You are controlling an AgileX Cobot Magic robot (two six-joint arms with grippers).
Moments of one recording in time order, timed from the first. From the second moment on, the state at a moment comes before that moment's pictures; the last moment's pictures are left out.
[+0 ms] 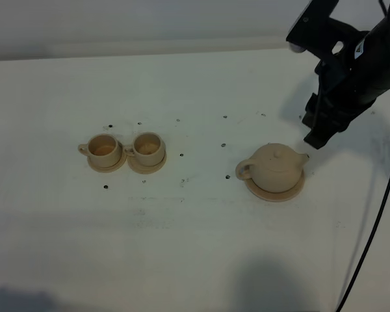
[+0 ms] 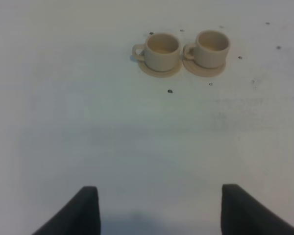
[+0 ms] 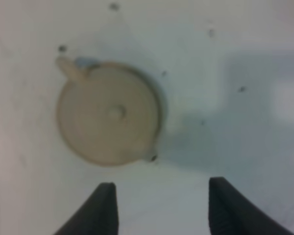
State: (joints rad) left arm -0.04 0.00 -0.51 -0.12 1.06 0.02; right arm 0.44 1.59 -1.32 0.05 0.96 -0.59
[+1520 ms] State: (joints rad) left arm -0.04 0.00 -0.51 -0.12 1.06 0.02; right arm 0.70 1.99 -1.33 -0.12 0.68 -0.73
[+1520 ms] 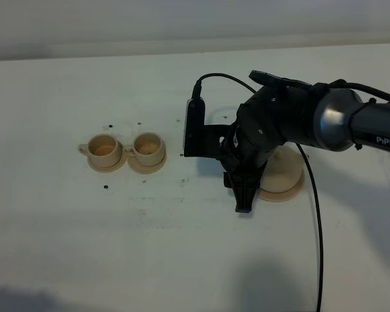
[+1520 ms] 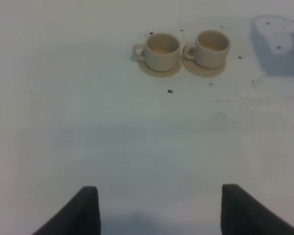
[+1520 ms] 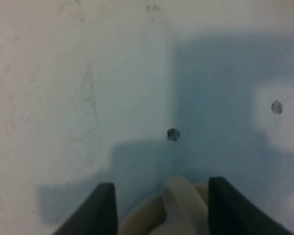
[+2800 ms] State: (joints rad) left arm -0.04 0.00 -0.51 -0.12 1.06 0.02; right arm 0.70 2.07 -1.33 -0.15 0.64 -0.71
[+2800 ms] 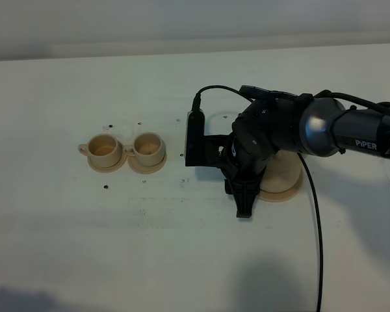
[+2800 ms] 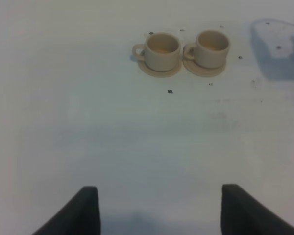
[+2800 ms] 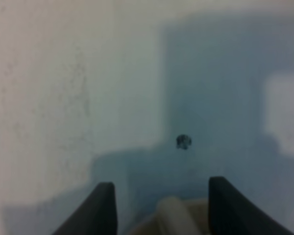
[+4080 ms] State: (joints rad) left arm -0.04 0.00 -0.51 -0.12 1.06 0.02; right arm 0.72 2.03 -1.34 0.00 0.99 -0.62
